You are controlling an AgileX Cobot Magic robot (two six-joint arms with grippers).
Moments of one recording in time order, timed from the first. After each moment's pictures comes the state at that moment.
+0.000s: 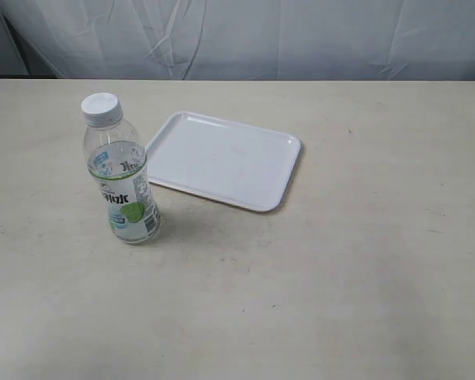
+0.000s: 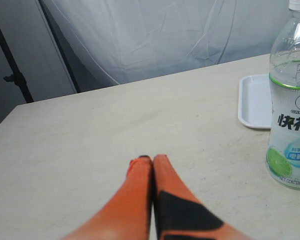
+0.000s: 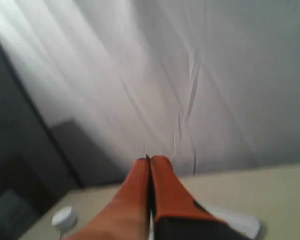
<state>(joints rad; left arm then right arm) -0.04 0.00 0.00 0.05 0.26 0.12 0.07 0.44 -0.43 -1.55 -0.51 2.02</state>
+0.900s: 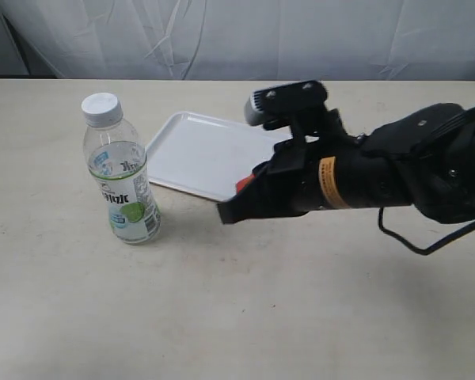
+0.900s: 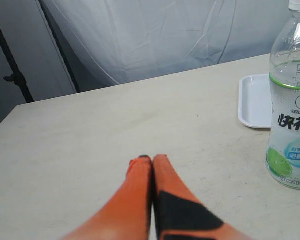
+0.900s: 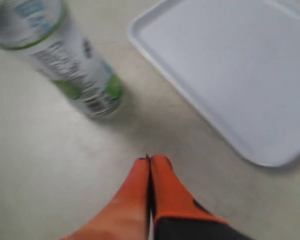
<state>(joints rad) -0.04 0.00 0.00 0.05 0.26 0.12 0.82 1.54 -0.77 -1.74 -0.19 1.87</state>
